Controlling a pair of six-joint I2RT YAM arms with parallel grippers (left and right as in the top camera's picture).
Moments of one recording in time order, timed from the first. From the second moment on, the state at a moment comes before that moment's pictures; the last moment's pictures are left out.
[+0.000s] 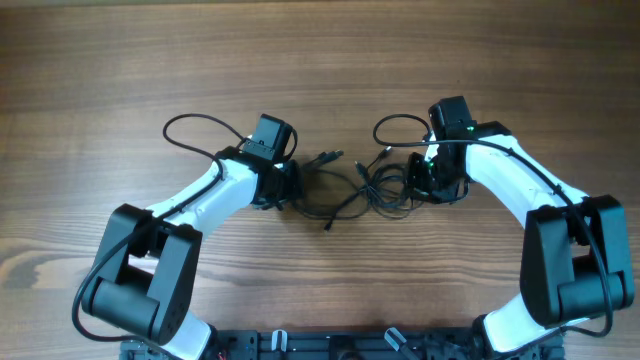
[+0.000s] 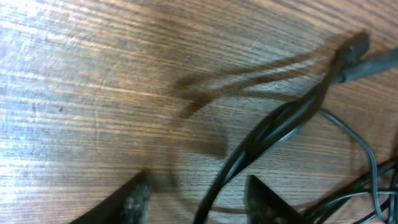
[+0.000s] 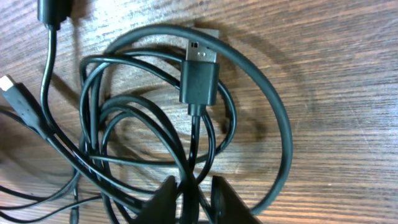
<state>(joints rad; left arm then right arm) -0.40 1.74 0.93 -0.50 0.17 -0.68 0.19 1.76 1.03 -0.78 -0.30 0.50</state>
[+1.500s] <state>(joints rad) 0.02 1.51 0.91 -0.58 0.46 -0.55 0.19 1.76 1.03 -0.85 -0.36 0.48</state>
